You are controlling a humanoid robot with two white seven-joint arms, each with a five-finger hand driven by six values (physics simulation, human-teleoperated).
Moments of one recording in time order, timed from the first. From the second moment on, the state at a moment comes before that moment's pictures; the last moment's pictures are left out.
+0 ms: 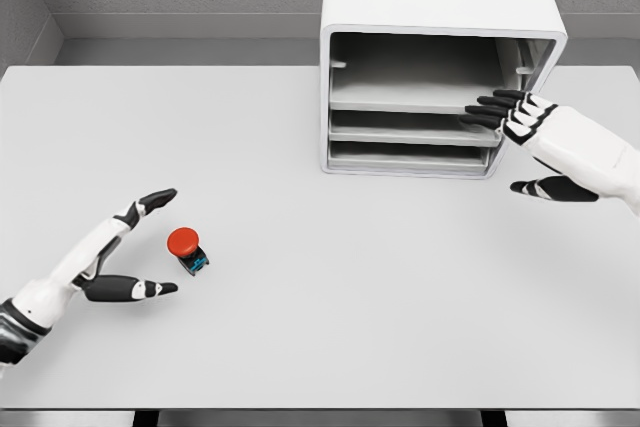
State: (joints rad) left arm 0.15 0.75 -0.33 -1.59 0.26 -0.61 -0.14; right arm -0.11 -0.85 0.12 -1.77 0.32 -0.61 0.22
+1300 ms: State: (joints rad) left arm 0.06 0.69 -0.45 -1.51 0.32 -0.61 -0.14; right arm -0.42 -0.81 0.48 -1.77 0.23 -0.61 0.22
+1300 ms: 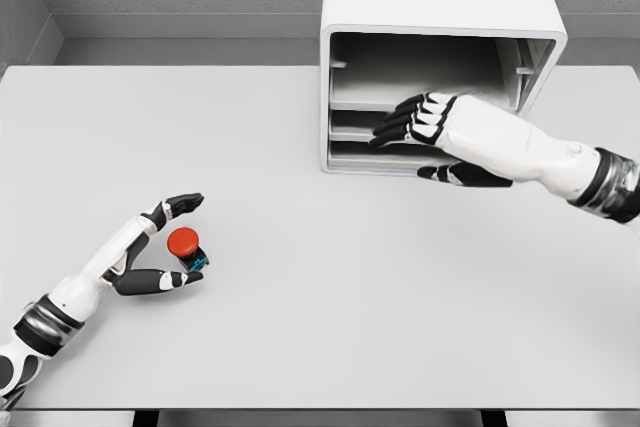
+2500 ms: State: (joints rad) left arm 0.02 0.81 -0.26 -1.65 -0.18 -0.61 -0.14; right arm -0.52 -0.67 0.49 -1.61 0.23 -0.61 0.23
